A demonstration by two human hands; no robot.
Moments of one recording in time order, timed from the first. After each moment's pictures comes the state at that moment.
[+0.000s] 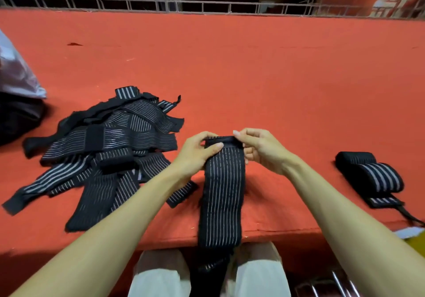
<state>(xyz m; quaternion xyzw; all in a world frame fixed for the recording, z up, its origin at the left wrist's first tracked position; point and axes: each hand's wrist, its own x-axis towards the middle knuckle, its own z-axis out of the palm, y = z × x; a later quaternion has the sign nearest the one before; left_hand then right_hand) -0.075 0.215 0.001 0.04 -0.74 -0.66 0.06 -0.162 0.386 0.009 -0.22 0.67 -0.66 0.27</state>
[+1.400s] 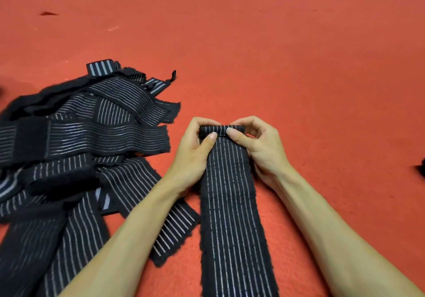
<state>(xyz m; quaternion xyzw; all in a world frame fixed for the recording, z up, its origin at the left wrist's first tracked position) -0.165 0.173 -0.084 -0.01 -0.73 -0.66 0.17 -0.231 0.309 -0.087 -0.17 0.65 -0.74 0.07</state>
